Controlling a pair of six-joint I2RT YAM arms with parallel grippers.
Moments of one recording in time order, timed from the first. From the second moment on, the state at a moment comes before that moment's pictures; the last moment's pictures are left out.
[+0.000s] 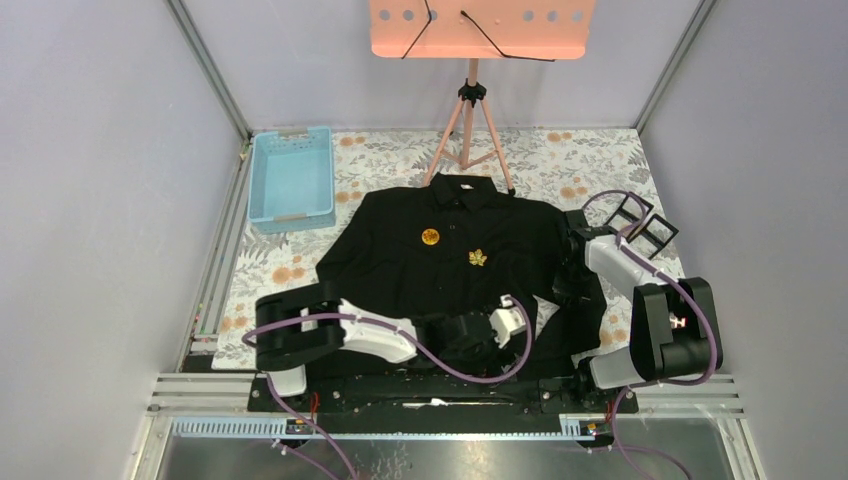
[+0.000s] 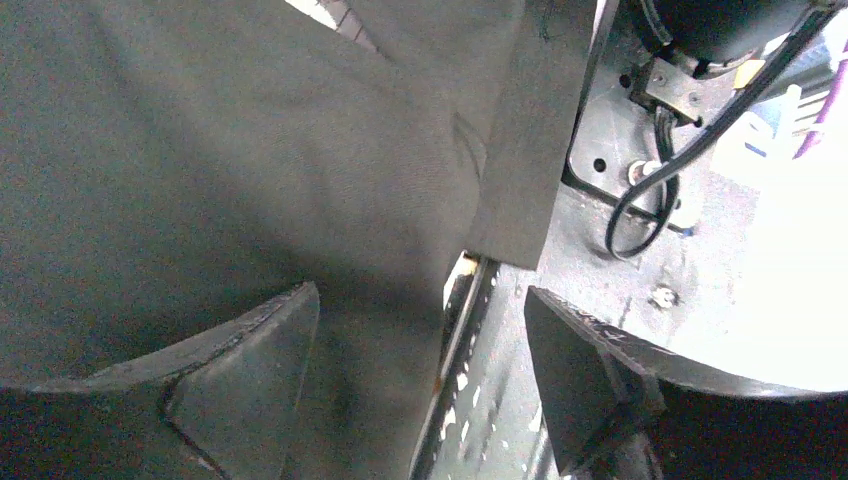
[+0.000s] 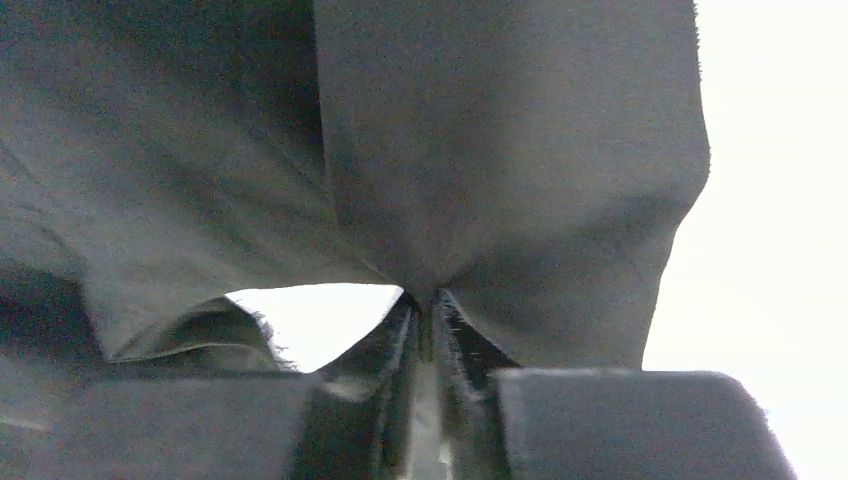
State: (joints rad) left arm -1.37 1.75 0.80 0.37 0.03 -0.32; right arm 0.14 1.44 0.77 -0.81 0.18 0.51
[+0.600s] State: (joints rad) left arm -1.41 1.89 0.89 0.47 0.21 -0.26; right arm 0.01 1.39 1.15 -1.00 0.67 0.33
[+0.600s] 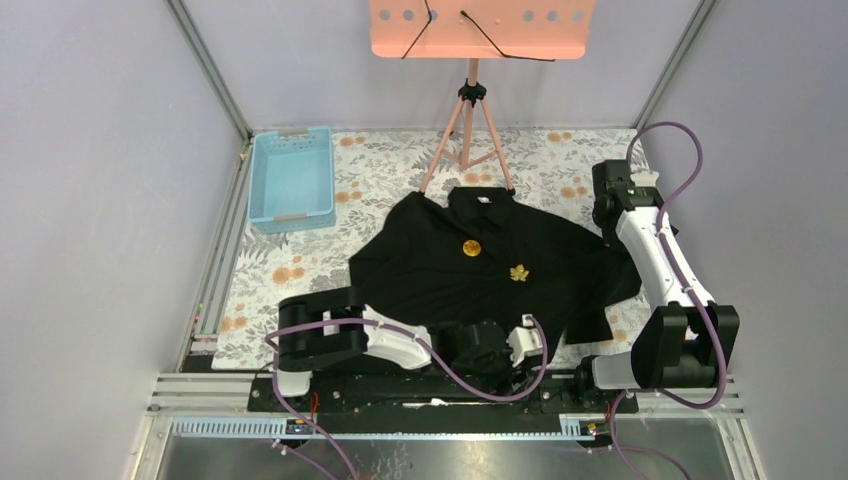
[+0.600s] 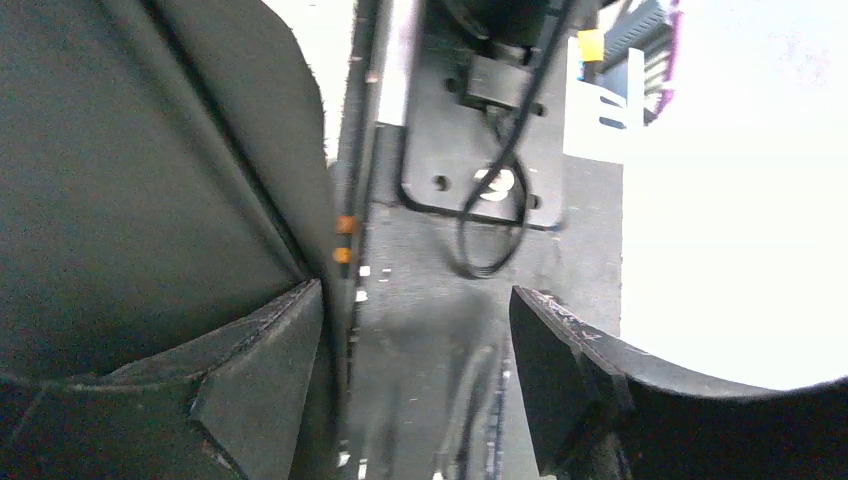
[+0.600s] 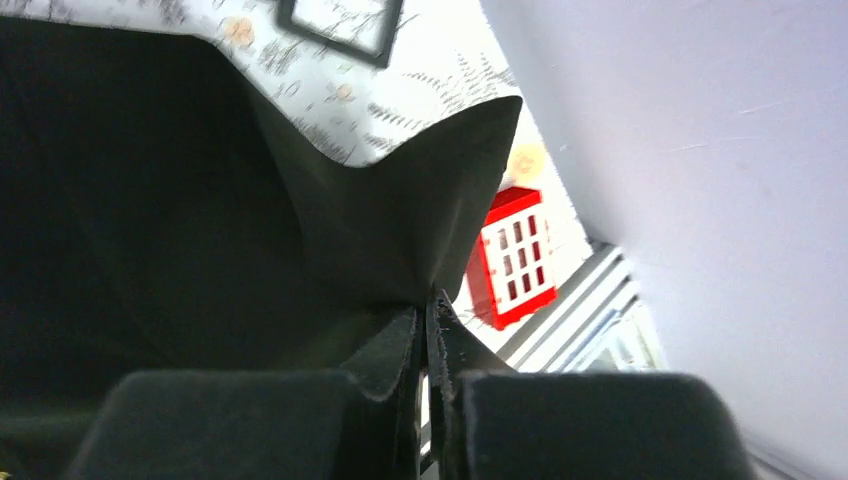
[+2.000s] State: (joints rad) left arm -0.32 1.12 0.56 -0.23 -0.14 -0.47; right arm 0.08 1.20 0.82 -0.64 -0.26 0.34
